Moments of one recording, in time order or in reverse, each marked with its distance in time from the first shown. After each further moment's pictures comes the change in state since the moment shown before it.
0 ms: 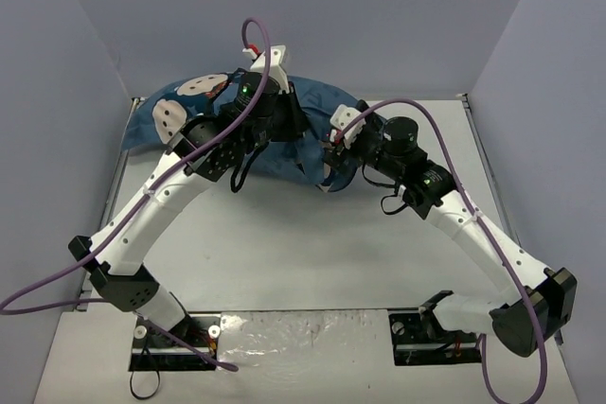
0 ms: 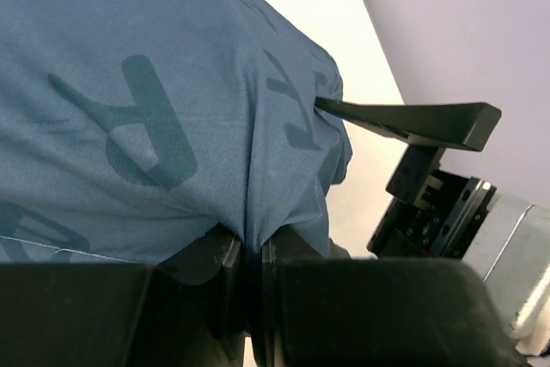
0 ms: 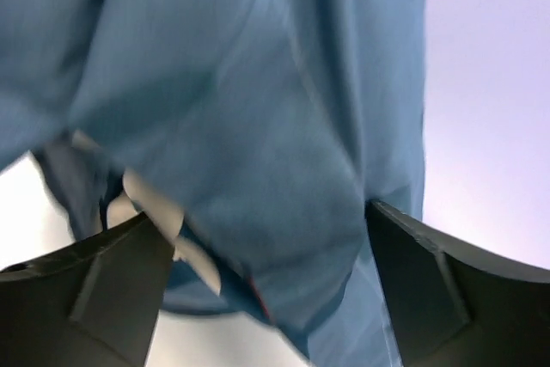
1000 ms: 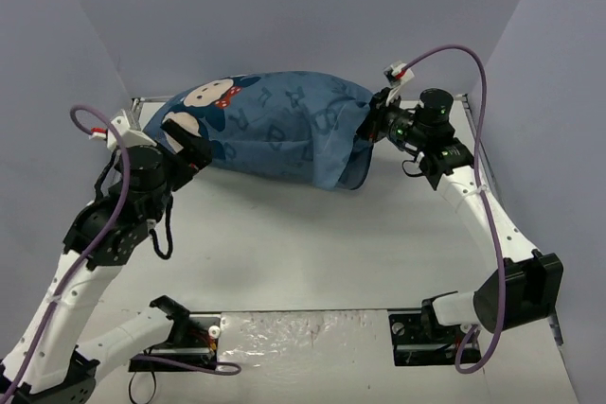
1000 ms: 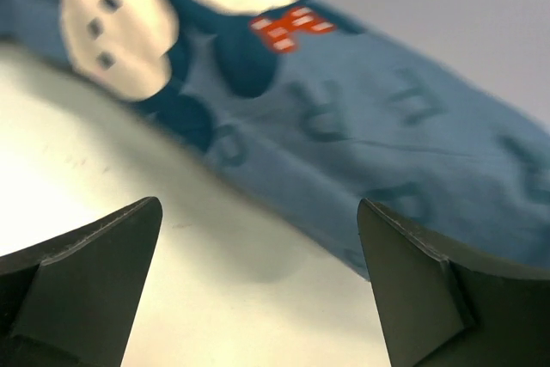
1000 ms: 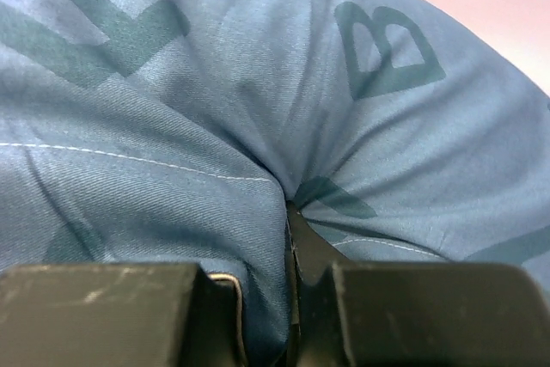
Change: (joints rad) left arm 0.259 -0.640 -0.626 0.059 -0.282 -0.226; right arm -0.298 0.126 0.089 0.143 -0.436 0.727
